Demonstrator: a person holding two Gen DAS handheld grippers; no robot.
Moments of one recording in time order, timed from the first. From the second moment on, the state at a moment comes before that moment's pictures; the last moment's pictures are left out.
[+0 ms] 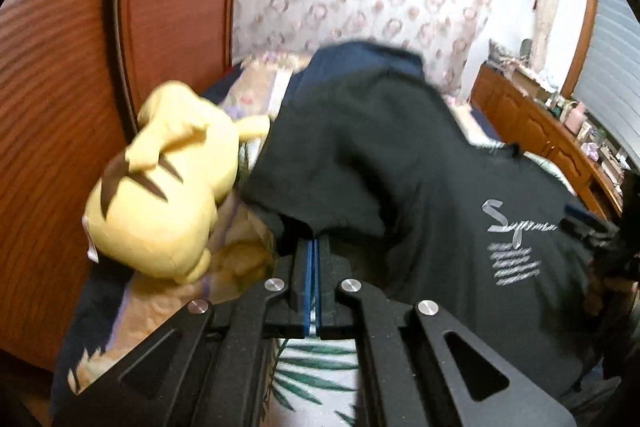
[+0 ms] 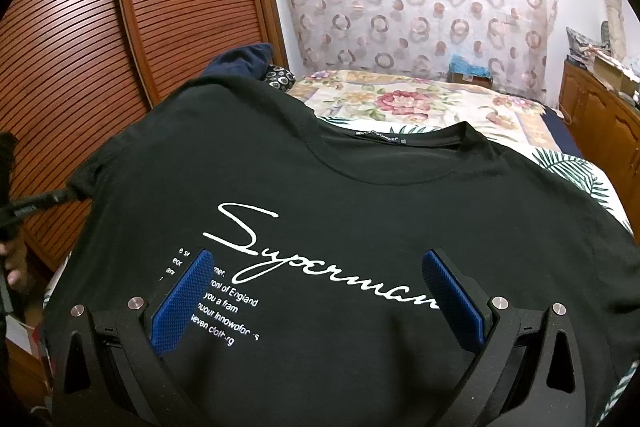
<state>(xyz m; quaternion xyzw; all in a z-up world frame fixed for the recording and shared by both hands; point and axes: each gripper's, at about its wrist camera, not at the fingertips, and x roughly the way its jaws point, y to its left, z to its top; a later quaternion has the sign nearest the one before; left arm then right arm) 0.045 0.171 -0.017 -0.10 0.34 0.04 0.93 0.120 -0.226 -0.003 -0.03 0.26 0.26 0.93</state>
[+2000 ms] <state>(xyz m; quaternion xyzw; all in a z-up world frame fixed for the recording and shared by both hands) 0.081 0.179 0.008 -0.07 0.30 0.05 0.95 0.200 0.017 0.045 -0.26 0.25 0.51 0.78</state>
